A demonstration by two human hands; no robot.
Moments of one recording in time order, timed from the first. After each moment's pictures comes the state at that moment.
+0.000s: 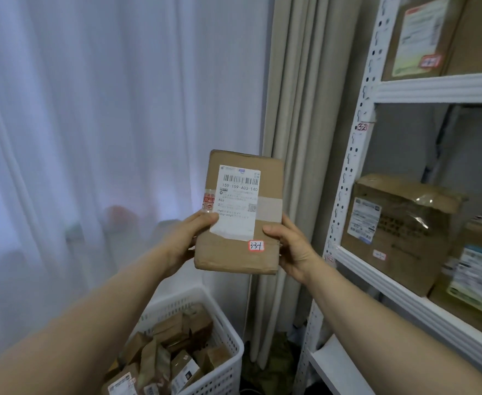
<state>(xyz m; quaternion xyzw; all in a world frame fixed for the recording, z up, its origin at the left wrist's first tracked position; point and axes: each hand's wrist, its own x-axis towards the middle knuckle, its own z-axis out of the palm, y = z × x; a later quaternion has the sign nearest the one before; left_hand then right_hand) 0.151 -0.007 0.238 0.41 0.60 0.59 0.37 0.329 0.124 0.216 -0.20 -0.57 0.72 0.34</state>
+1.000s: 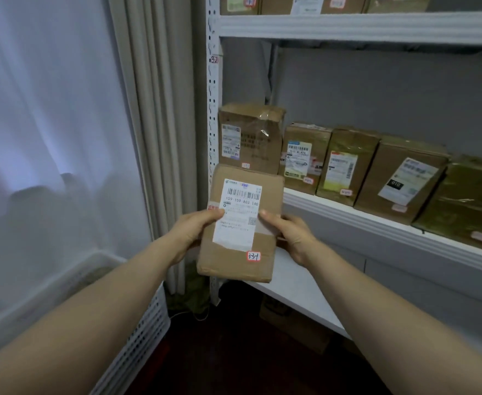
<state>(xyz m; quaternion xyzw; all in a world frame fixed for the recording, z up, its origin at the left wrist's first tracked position) 0.321 -0.051 0.172 0.48 0.54 0.42 0.55 0.533 -0.043 0.157 -0.54 -0.43 0.55 0.47</state>
